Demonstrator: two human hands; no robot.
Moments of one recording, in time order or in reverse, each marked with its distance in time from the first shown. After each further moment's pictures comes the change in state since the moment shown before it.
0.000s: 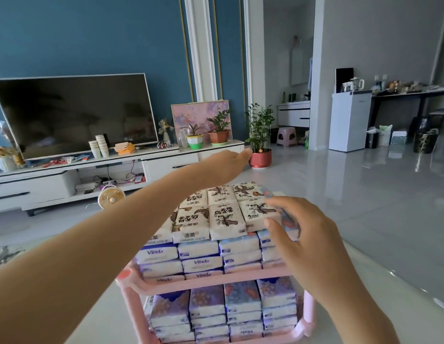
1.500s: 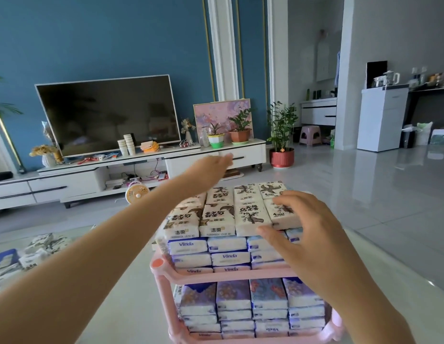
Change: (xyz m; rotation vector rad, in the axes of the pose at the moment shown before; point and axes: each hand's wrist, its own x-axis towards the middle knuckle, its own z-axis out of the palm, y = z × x) left_hand -0.014 -0.069 -0.015 -0.159 0.130 -0.070; right_hand 0.003 -0.018 0.012 -0.095 -0.126 -0.084
